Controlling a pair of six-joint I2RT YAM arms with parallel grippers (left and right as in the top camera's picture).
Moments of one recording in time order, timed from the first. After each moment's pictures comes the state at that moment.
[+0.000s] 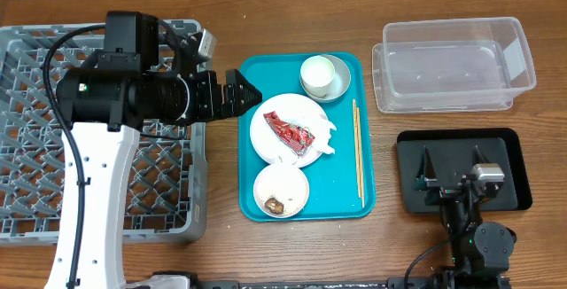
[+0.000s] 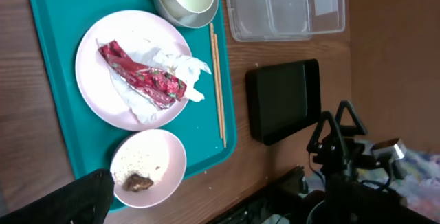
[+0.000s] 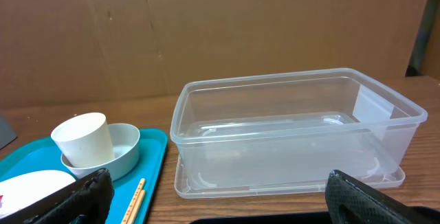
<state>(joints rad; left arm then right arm) -0.07 1.47 1.68 -1.34 0.66 -0.23 -0.05 0.01 0.02 -0.04 -0.06 0.09</state>
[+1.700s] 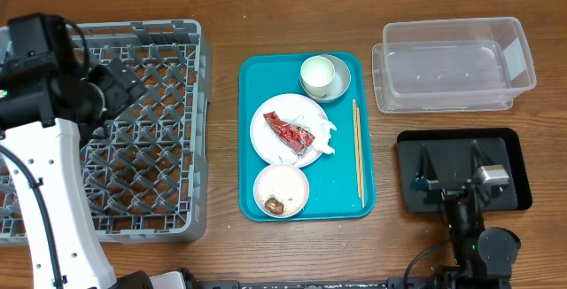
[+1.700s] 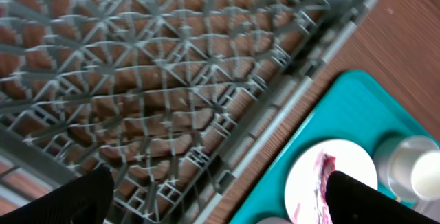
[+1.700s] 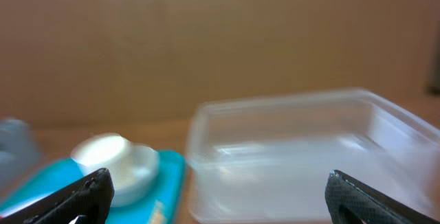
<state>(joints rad) 0.28 1.49 1.76 -1.42 0.01 -0.50 -0.05 0.01 0.02 0.08 -0.16 0.18</state>
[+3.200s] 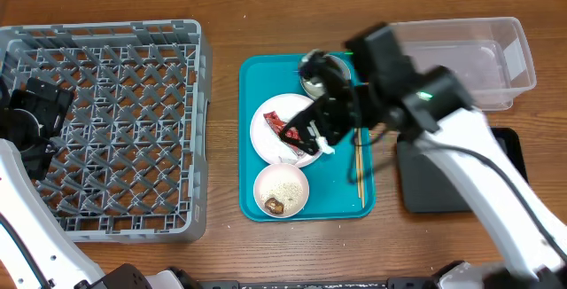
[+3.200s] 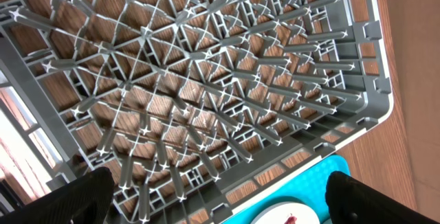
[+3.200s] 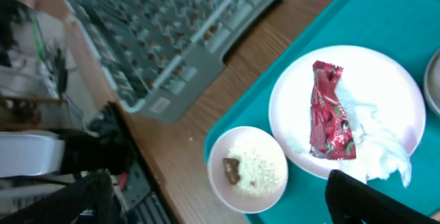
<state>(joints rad) 0.63 1.49 1.76 -1.42 0.13 -0.65 0.55 1.58 1.62 -1.07 -0.56 -0.03</state>
